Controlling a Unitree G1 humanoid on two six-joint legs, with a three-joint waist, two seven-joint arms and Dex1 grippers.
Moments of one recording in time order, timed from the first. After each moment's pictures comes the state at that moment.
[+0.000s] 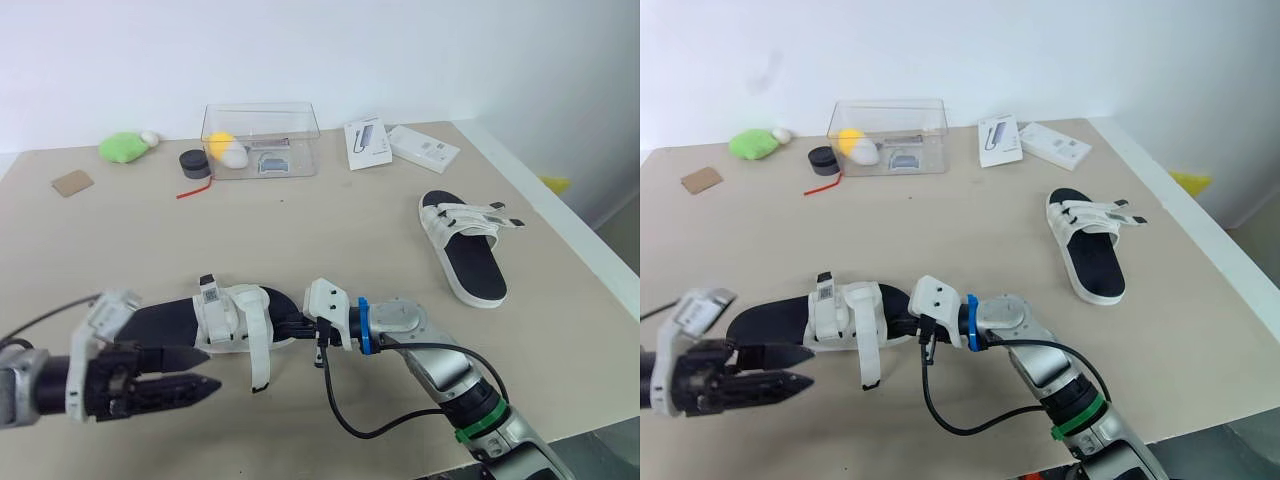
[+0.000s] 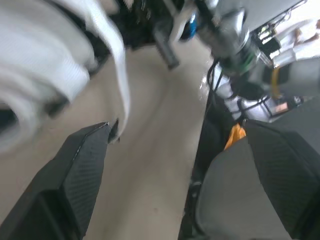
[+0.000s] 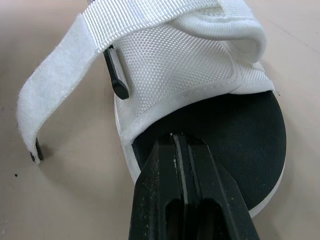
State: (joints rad) left arm 0.25 0.97 0.57 -0.60 -1.41 1.25 -0.82; right arm -0.43 -0.35 0.47 -0.14 0.13 0.39 0.92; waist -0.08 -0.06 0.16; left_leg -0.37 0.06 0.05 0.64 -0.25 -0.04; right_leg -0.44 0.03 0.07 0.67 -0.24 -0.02
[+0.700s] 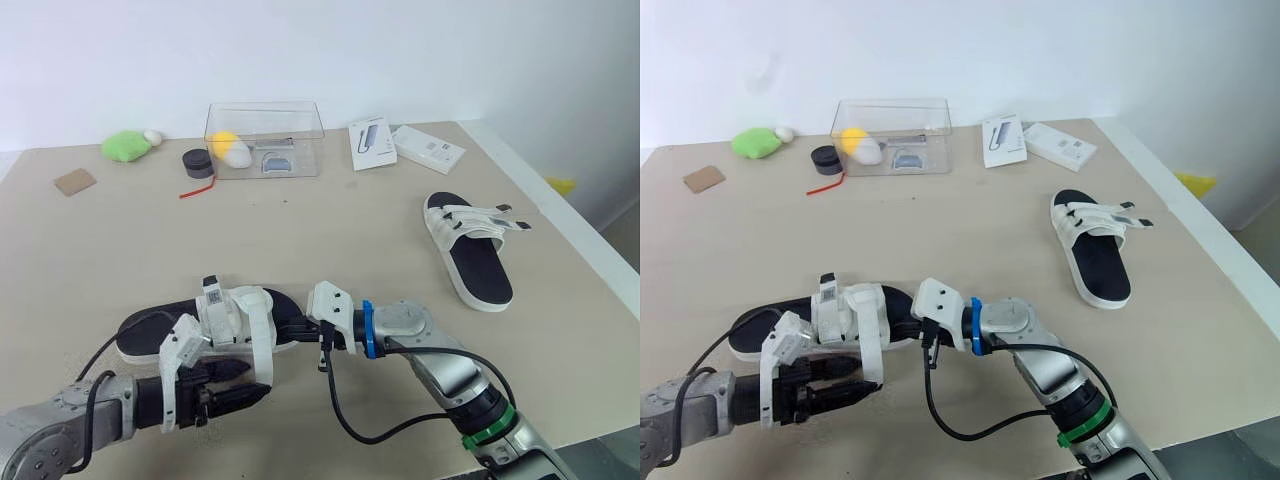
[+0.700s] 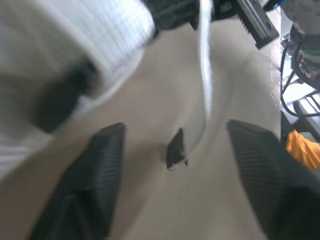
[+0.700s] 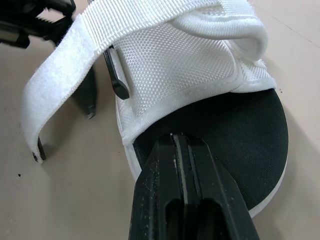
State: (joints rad) left arm 0.23 0.75 0.18 -0.66 -1.01 0.98 -0.66; right arm -0.40 -0.37 0.46 -0.20 0.14 0.43 0.92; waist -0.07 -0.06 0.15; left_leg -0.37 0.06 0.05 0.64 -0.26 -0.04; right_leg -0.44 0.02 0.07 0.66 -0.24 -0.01
